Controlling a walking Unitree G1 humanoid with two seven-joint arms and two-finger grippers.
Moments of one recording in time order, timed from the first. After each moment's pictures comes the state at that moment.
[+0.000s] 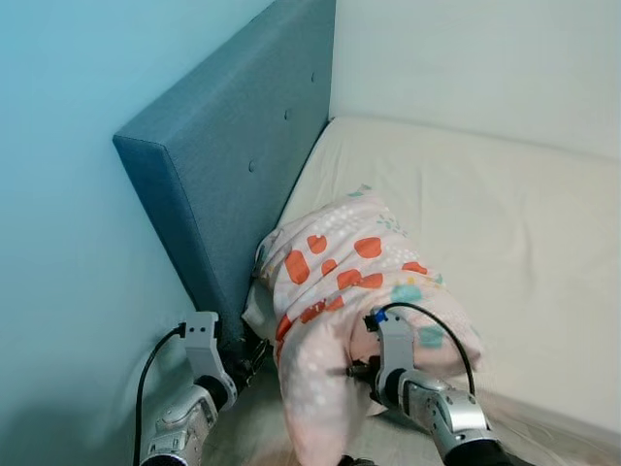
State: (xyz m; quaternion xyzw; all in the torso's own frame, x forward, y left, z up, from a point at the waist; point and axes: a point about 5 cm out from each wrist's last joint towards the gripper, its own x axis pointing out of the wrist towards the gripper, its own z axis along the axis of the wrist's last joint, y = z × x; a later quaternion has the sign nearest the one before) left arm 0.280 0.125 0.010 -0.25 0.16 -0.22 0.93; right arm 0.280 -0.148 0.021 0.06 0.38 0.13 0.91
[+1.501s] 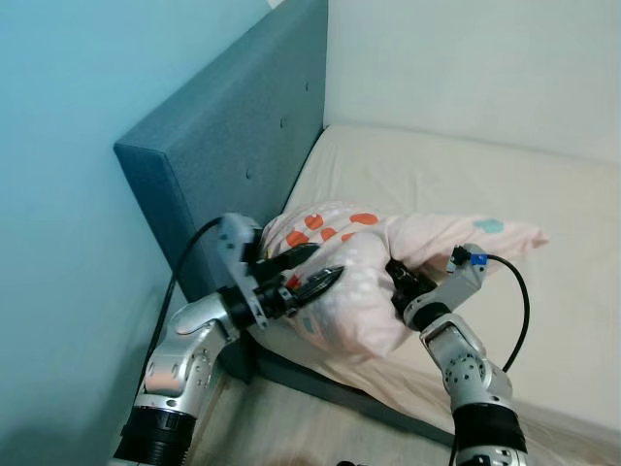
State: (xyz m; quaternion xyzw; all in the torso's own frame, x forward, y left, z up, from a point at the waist) left arm 0.292 0.071 0.180 -0.01 -0.09 -0.54 0.84; right arm 0.345 -0.172 0.123 0.35 0.04 0.08 0.93
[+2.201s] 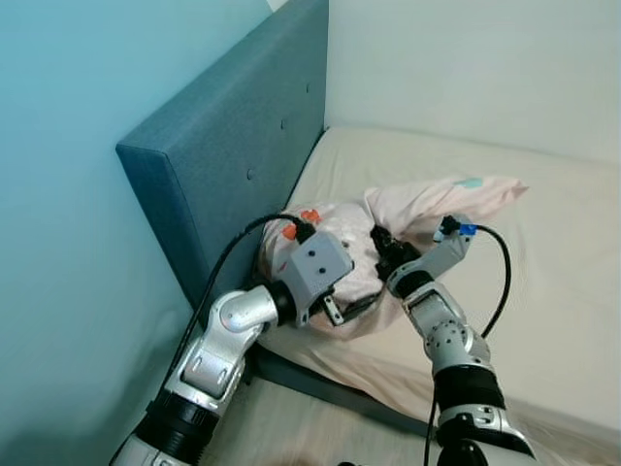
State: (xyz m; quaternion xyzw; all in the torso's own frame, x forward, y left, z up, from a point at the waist) left arm 0.299 0.041 0.198 0.21 -0.16 -0.44 0.86; right arm 0.364 -0.152 0.140 0.38 0.01 0.12 0.92
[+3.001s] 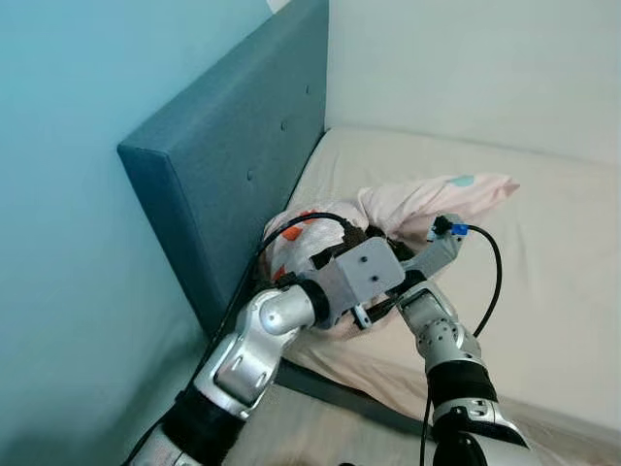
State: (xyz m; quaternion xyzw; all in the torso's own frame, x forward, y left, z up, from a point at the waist) left arm 0.293 -0.003 0.194 0.26 -0.09 -0.44 0.85; right arm 0.367 -0.148 0.137 0.38 0.02 0.12 0.92
